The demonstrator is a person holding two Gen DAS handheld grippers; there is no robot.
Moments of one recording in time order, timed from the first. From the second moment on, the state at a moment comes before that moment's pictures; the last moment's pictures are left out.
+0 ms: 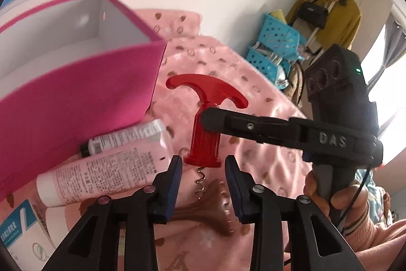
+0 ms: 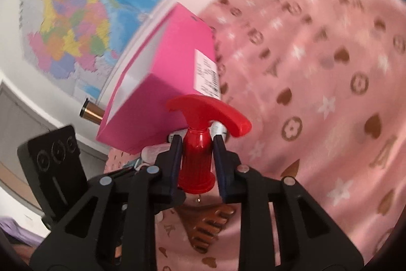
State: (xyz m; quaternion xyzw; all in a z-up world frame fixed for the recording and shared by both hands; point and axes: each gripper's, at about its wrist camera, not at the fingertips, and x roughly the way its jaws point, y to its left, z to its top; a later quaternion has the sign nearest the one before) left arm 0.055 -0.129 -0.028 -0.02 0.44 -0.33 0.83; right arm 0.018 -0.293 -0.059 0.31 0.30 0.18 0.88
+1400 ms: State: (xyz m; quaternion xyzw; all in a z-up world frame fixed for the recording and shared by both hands) left arm 0.135 -0.074 0.027 -0.07 0.42 -0.25 0.87; right arm 0.155 -0.185 0.042 -0.03 0.35 0.20 0.92
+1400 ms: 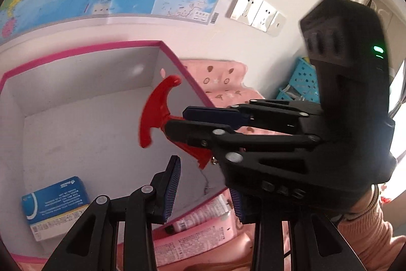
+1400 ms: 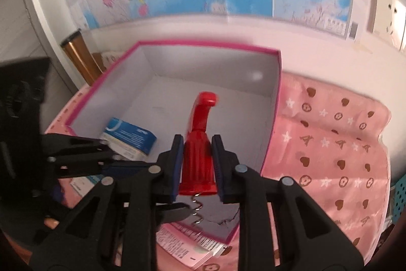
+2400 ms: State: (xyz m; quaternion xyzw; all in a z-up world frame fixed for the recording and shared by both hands) left arm 0.041 -0.046 0.026 -0.02 0.36 -0.25 0.90; right arm 0.031 -0.236 0.001 0.10 0.32 0.23 0.92
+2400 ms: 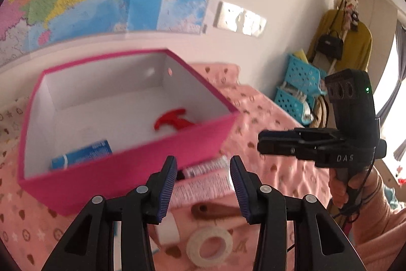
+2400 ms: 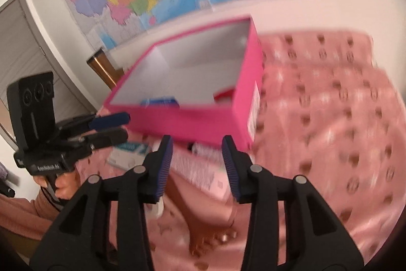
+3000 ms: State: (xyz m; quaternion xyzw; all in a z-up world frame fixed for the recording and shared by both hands) left arm 0.038 -0.056 -0.029 -0.01 0.43 -0.25 0.86; right arm -0.024 -0.262 -0.082 0.20 0.41 0.20 0.87
